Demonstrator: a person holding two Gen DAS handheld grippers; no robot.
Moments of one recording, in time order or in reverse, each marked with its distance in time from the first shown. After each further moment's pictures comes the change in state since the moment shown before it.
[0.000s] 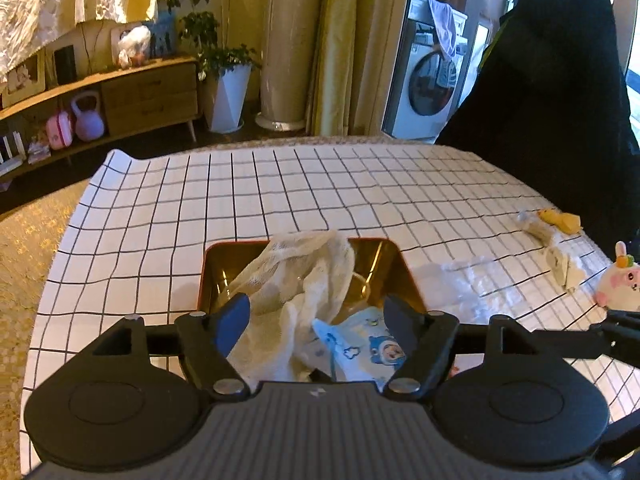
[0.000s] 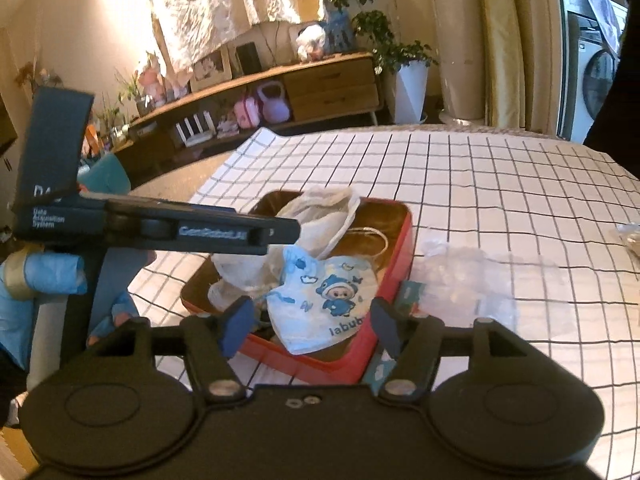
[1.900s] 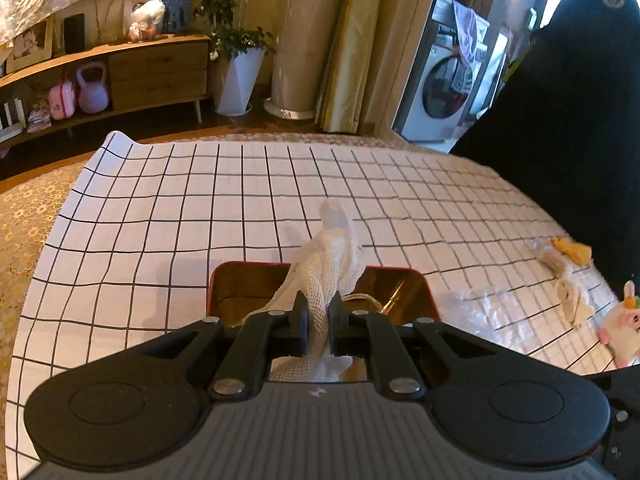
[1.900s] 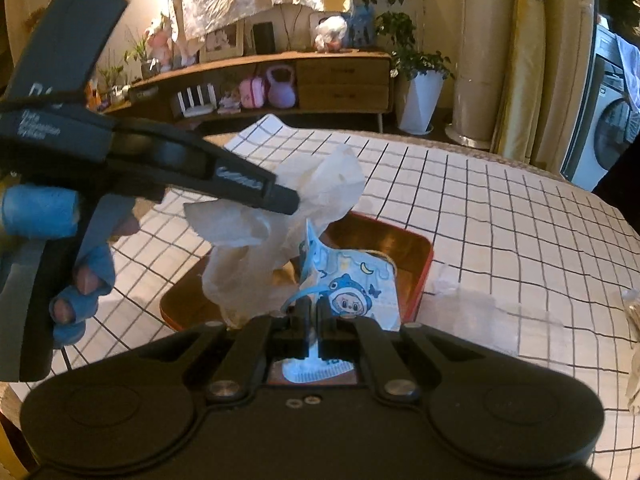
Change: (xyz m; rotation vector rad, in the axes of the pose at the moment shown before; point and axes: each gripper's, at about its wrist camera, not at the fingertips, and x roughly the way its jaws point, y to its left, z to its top) left arm 0.045 0.029 0.024 -0.085 0.054 -0.016; right arm 0.058 0.027 0.021 -0.183 0.077 -0.063
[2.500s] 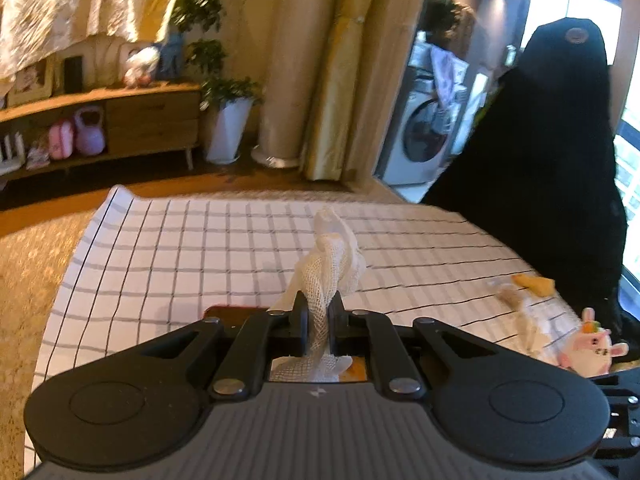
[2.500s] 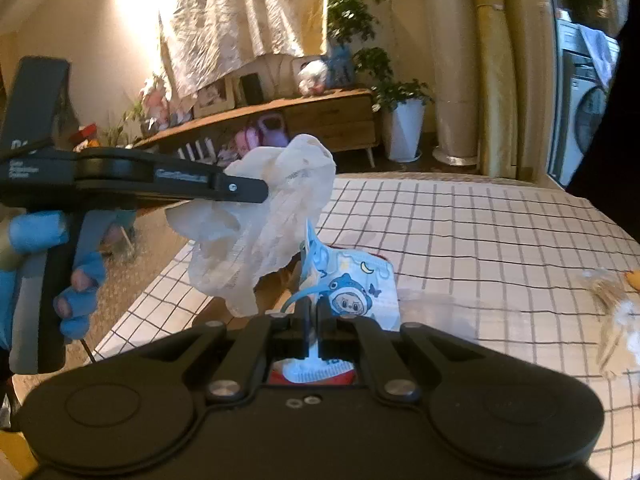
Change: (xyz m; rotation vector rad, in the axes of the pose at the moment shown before) left arm -0.072 -0.020 0.008 -0.005 -0.138 -0.032; right arm -0.075 -0.033 -0.008 0.108 -0.125 0.037
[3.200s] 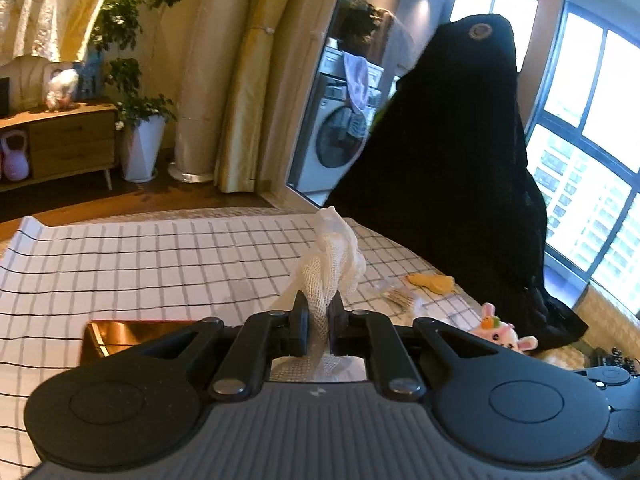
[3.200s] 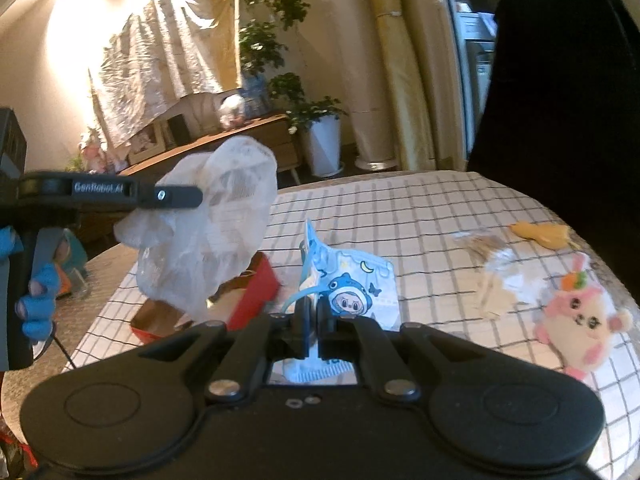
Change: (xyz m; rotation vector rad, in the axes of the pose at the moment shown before) left arm -0.035 -0.099 0.003 0.087 -0.040 -0.216; right arm -0.097 -0.085 -0.047 0.170 -0.095 -0.125
